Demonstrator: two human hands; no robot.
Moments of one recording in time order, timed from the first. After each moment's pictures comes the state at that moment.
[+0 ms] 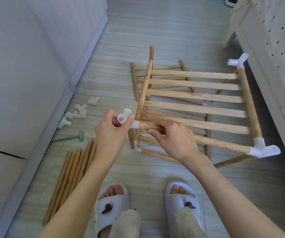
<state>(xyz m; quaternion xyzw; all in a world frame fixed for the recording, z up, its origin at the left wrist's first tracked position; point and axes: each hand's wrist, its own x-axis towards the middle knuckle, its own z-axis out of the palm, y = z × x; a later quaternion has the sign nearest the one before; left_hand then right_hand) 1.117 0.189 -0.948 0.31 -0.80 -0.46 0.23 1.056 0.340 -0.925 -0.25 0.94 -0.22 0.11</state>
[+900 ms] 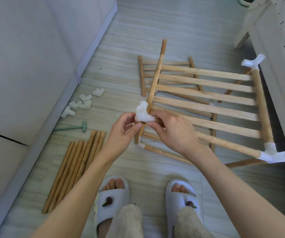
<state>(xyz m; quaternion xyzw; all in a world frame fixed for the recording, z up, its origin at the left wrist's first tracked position) 1.126 0.176 -0.985 0.17 -0.71 -0.68 0.10 1.047 0.318 -0.927 -0.35 0.91 -0.18 0.11</state>
